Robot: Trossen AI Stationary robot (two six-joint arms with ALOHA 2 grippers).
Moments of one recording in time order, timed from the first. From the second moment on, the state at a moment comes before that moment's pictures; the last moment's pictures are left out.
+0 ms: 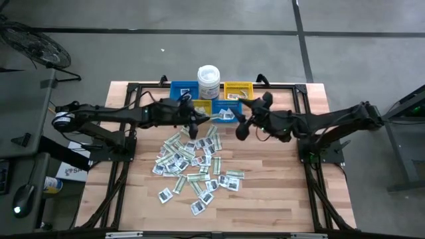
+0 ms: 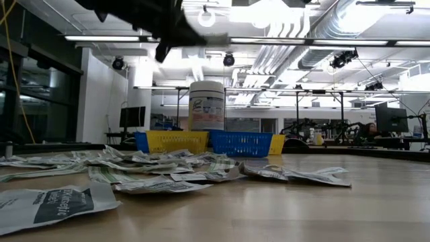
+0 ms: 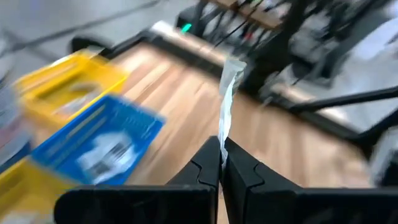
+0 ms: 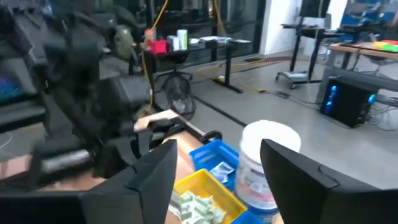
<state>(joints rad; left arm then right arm) 0.15 1.26 0.86 0.10 -0.06 -0.37 0.17 1.24 1.10 0.00 0.81 0.15</state>
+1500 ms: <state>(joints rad) 0.60 1.53 0.86 -0.21 0.24 -0.40 0.17 1.20 1.10 -0.06 0.81 0.16</state>
